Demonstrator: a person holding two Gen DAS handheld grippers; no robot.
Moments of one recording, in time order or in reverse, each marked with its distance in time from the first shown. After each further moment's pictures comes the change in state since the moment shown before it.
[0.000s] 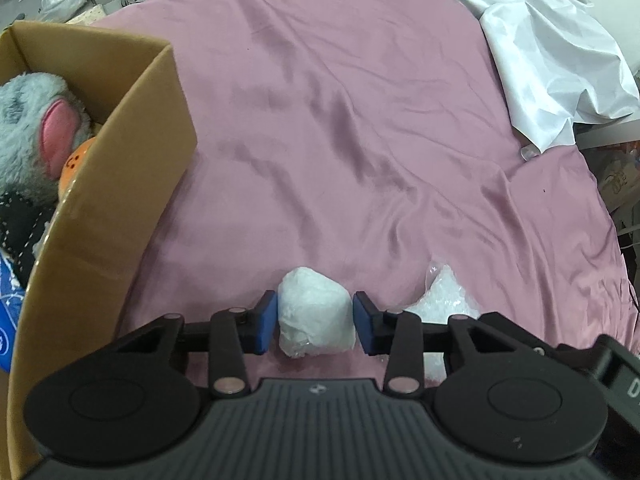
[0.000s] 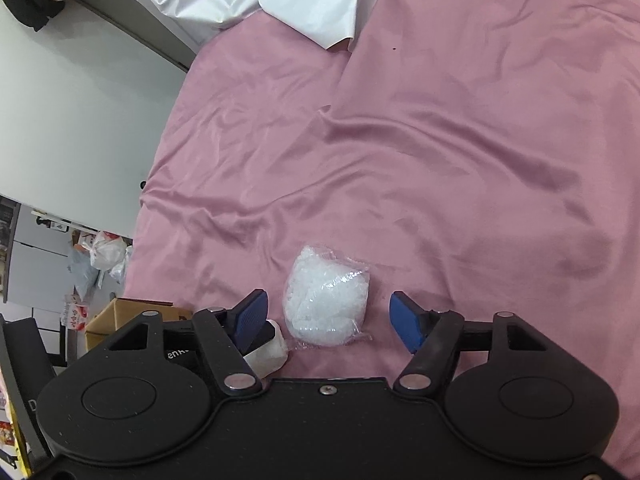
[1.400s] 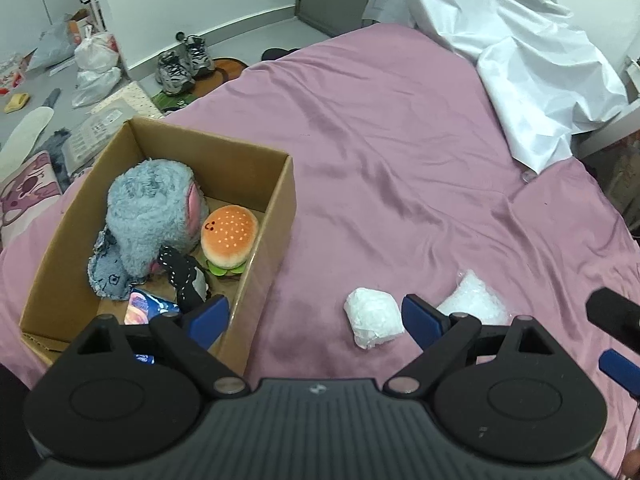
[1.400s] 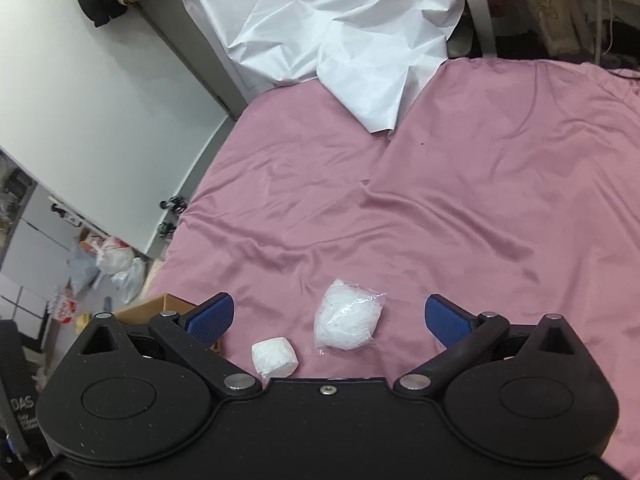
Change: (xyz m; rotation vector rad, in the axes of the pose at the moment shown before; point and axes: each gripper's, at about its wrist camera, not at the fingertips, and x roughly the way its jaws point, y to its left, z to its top) left arm -0.093 0.019 -0.017 0.110 -0.173 0.147; right arm -0.083 0.023 -0.018 -0.163 -0.194 -0.010
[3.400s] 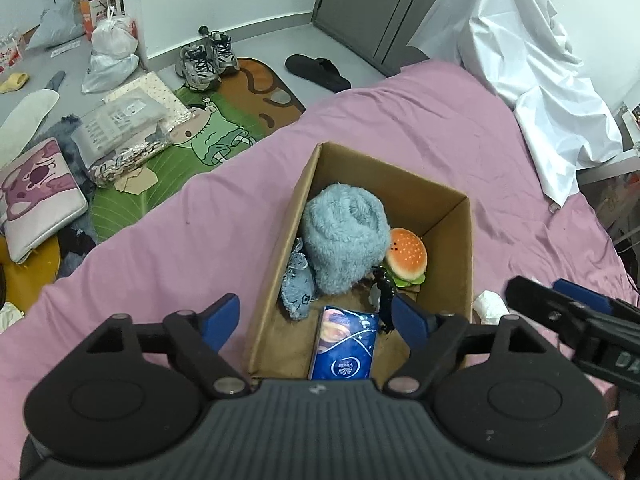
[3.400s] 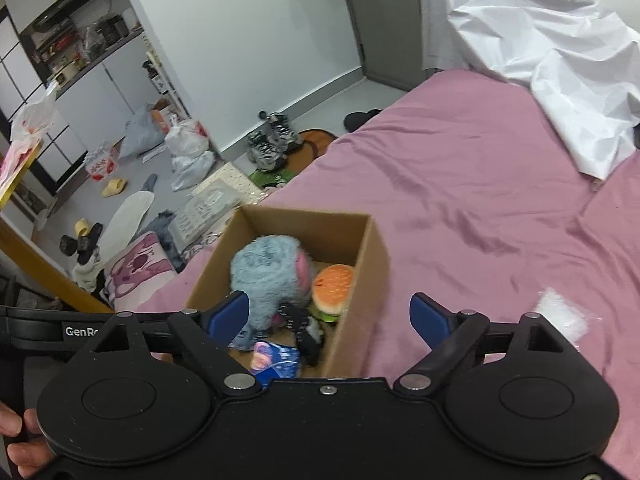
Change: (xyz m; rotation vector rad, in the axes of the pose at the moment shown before) left arm -0.035 0.193 0.020 -0.036 0.003 -0.118; right arm 0.025 0.199 -0.073 -0.477 0.071 0.090
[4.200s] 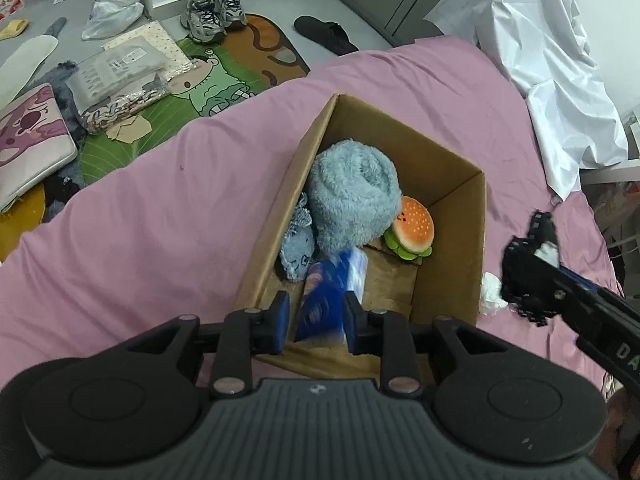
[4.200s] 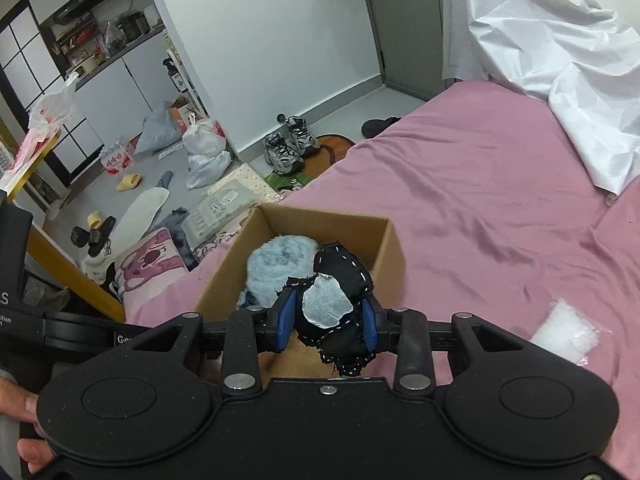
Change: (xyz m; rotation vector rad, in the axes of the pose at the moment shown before) left arm 0.019 0.018 -0.008 -0.086 0.110 -0.054; right arm 0.012 0.019 -0.003 -0.060 -0.003 0.054
